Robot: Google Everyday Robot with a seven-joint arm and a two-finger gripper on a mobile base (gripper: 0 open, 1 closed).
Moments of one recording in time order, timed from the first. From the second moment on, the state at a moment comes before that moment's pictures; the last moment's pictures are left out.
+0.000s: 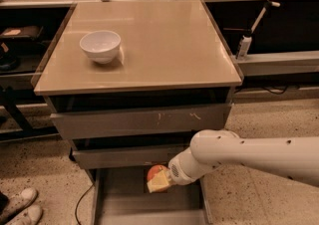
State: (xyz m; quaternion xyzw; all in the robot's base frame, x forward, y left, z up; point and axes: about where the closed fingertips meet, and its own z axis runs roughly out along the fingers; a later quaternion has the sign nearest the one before) arm 0.423 -0.023 0.538 -0.21 0.95 0.24 0.07
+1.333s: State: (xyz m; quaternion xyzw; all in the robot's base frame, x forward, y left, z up) arm 0.430 0.014 0.426 -0.15 0.93 0.32 0.03
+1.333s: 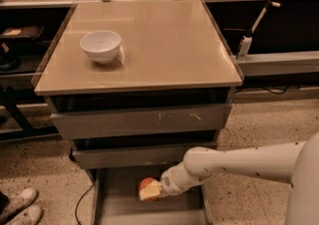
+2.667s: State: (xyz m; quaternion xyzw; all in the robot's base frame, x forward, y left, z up) arm 0.397 0.046 0.289 -0.07 0.92 0.38 -0.05
